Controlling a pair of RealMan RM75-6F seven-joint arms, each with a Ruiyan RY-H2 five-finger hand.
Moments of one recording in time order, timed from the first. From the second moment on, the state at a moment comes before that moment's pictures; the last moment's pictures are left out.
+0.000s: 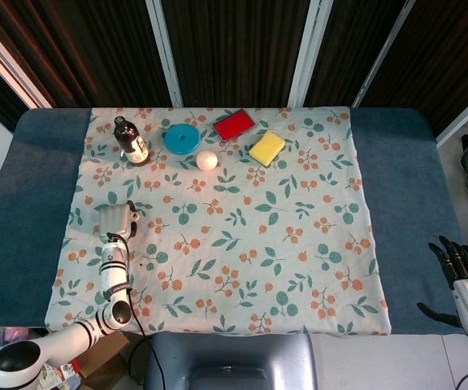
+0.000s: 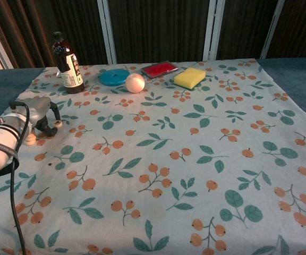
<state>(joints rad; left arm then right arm) -0.78 -1.94 -0.39 -0.82 0.73 0.99 0.62 0.01 -1.02 0.00 -1.60 -1.60 1.53 0.08</state>
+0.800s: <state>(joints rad) -0.77 -1.93 -0.39 -0.83 0.77 1.00 0.58 0.01 -1.02 0.00 -1.60 -1.60 1.53 0.07</state>
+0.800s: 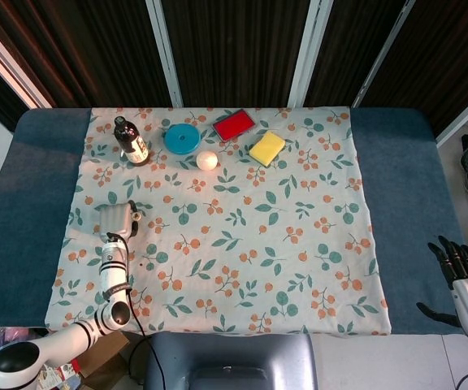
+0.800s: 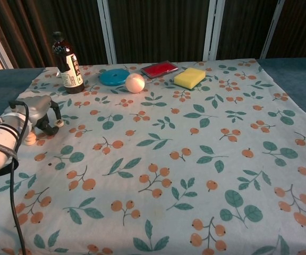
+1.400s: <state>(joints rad) -0.66 -1.66 -0.37 -1.33 0.79 1.10 0.58 0.02 -1.03 -0.01 -1.61 -1.60 1.52 0.04</state>
